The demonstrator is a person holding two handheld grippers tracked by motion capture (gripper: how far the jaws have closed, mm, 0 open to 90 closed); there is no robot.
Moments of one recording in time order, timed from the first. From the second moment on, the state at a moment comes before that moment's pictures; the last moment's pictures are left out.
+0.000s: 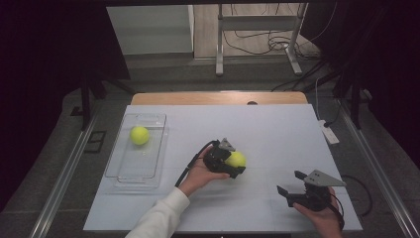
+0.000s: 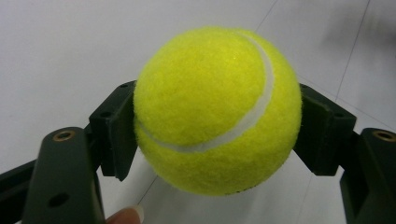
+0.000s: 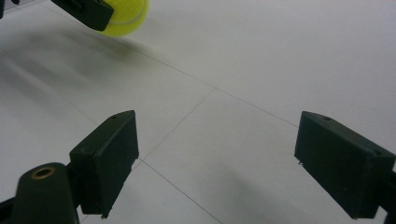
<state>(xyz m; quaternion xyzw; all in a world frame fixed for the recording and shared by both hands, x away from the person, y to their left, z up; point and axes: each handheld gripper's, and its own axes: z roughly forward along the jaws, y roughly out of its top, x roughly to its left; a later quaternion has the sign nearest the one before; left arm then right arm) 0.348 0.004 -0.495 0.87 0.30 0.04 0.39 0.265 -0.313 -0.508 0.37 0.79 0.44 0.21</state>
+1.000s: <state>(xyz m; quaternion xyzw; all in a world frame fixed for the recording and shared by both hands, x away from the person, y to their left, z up) 0.328 0.032 -0.470 0.85 0.29 0.07 0.42 0.264 -0.313 -0.508 0.37 0.79 0.43 0.21</state>
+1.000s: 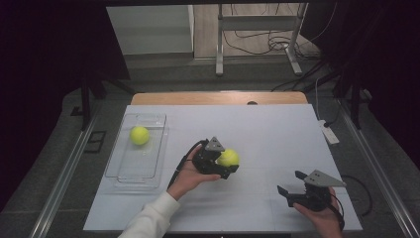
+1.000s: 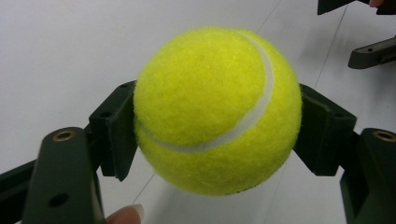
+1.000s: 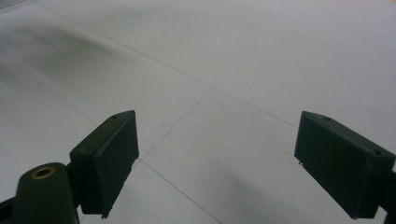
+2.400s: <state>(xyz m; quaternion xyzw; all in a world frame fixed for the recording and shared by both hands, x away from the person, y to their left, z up) 0.326 0.061 -0.443 0.83 0.30 0.09 0.45 0.264 -0.314 -0.509 0.37 0.79 0.43 0.21</state>
